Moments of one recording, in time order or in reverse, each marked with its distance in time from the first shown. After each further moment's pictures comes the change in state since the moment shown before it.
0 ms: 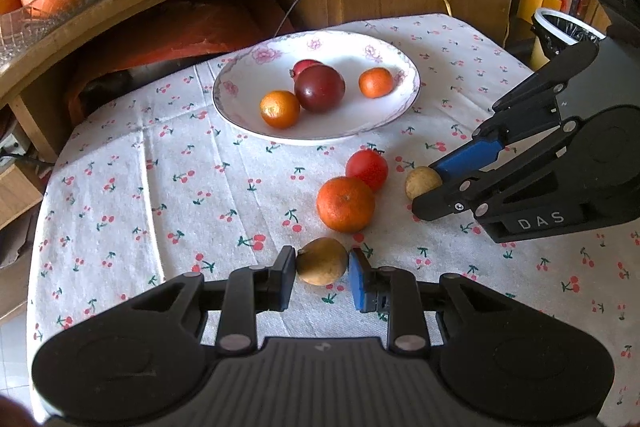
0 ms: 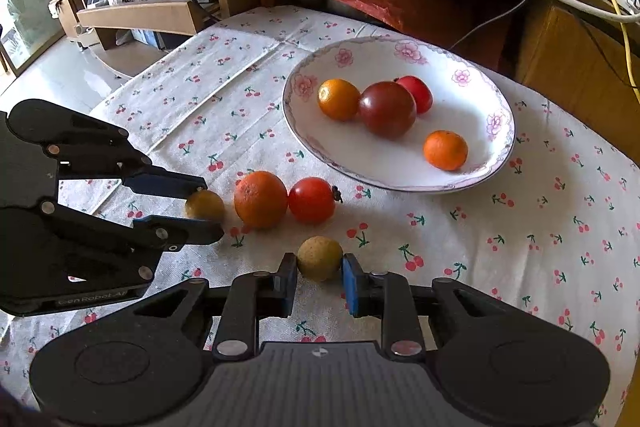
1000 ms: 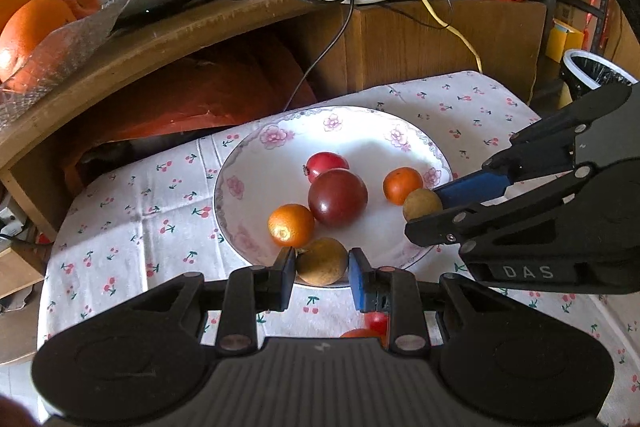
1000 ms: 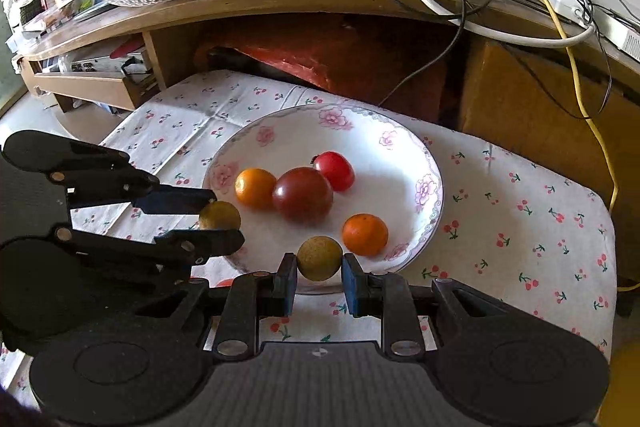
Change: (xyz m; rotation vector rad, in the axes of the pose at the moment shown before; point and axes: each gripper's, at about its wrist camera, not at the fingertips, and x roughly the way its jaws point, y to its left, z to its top) left arm 0.030 -0.001 0.069 -0.018 -0.084 0.058; right arm -0.002 -0.042 0.036 0.104 -0.115 -0.092
